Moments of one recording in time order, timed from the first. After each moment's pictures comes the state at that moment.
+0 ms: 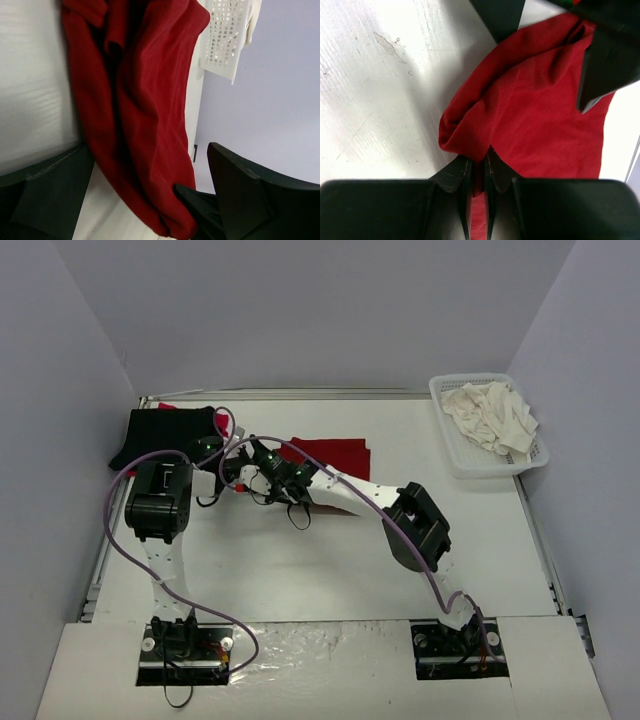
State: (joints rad) left arm -0.08 2.10 1.08 0.49 0.94 -1.01; right arm 0.92 2.16 1.74 -0.59 0.23 -0.60
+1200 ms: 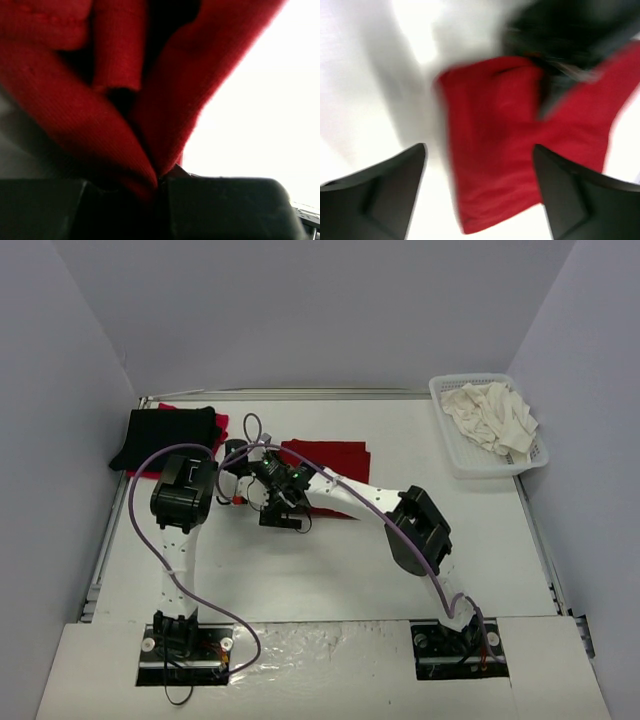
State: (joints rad) left arm -0.19 2.28 1.20 0.60 1.03 -1.15; right arm 0.95 2.14 1.75 -0.67 0.20 -0.61
